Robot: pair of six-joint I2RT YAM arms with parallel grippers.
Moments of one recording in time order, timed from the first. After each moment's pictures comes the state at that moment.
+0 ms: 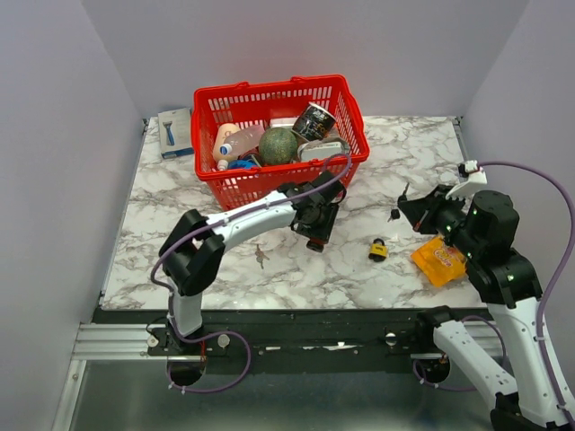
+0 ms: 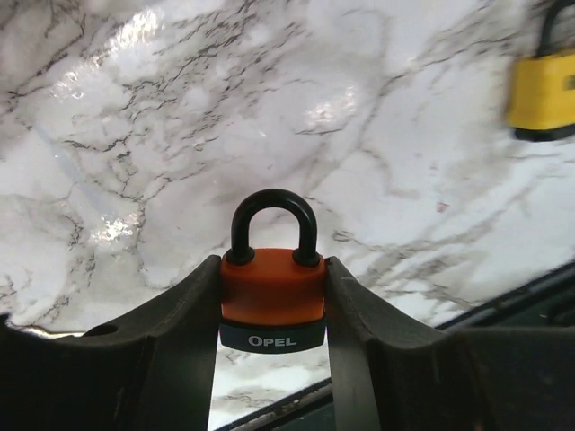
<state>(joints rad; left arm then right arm) -0.88 1.90 1.49 -0.71 0.01 -0.51 0.24 0.66 1.01 -0.65 -0.15 0.43</state>
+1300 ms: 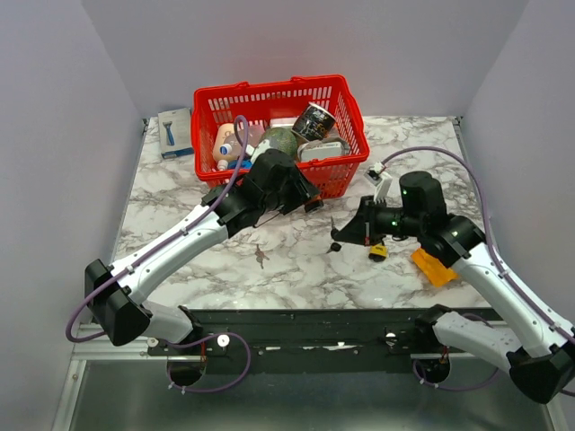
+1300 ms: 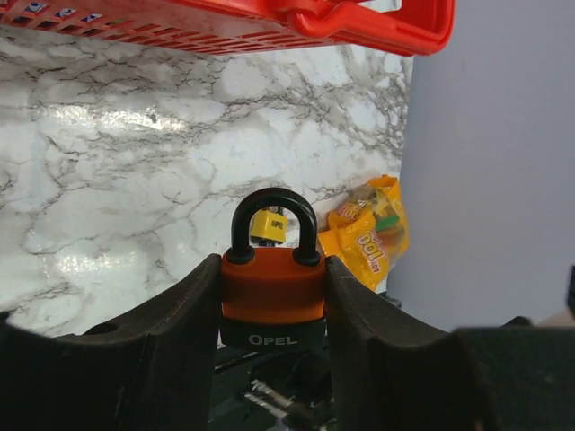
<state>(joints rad) -0.83 1.37 1.34 -0.56 -0.15 -1.14 0.53 0.96 0.99 -0.57 -0.56 0.48</state>
